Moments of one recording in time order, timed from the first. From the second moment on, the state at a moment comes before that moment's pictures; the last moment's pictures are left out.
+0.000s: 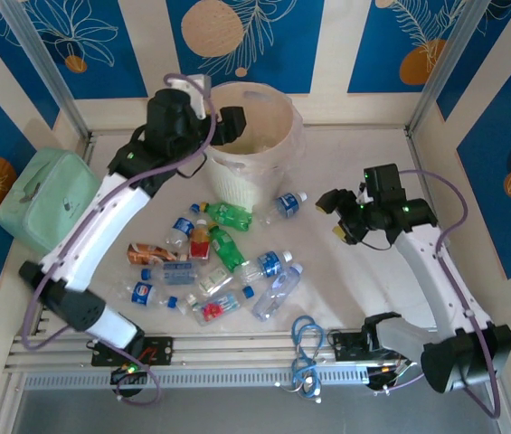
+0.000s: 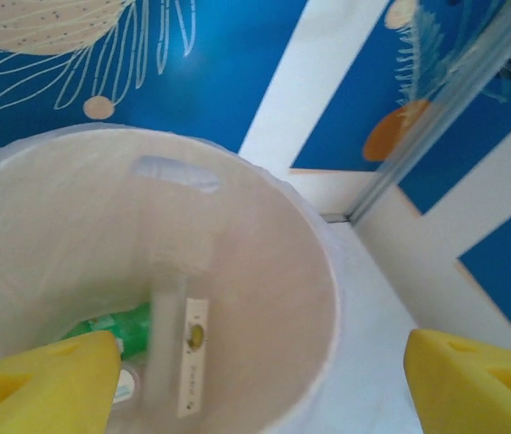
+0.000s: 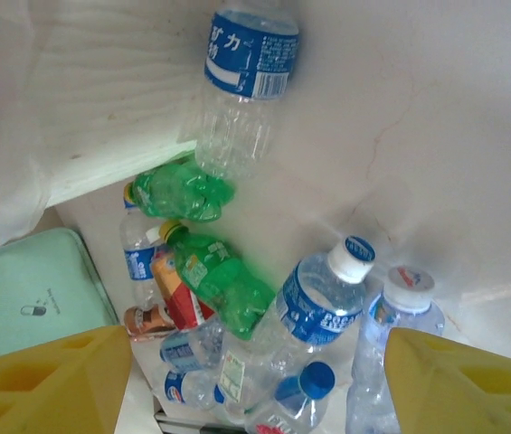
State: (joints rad) left arm -0.58 1.45 1.70 -0.51 -0.02 -0.44; right arm 0.19 1.14 1.08 -0.92 -0.40 1.02
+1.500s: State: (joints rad) left arm -0.58 0.94 1.00 -0.53 0.08 -0.65; right arm 0.15 2.01 1.42 -0.56 -0.47 1.17
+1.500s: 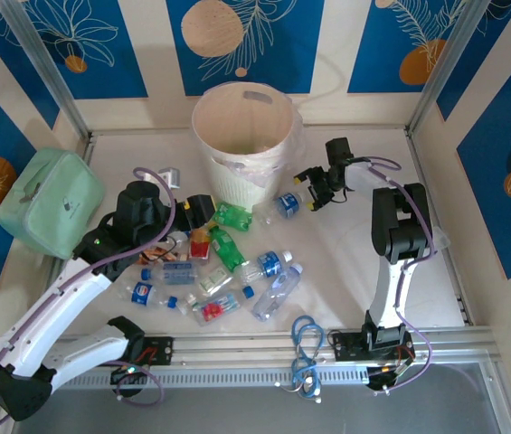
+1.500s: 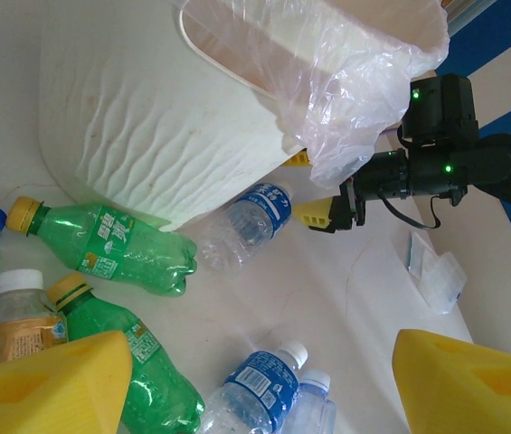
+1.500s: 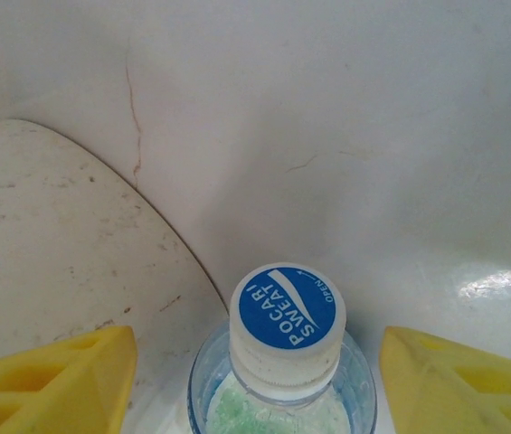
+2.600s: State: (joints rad) left arm -0.58 0.94 1.00 -0.53 0.08 -0.65; right arm 0.16 2.04 1.41 -0.59 -0.42 1.13
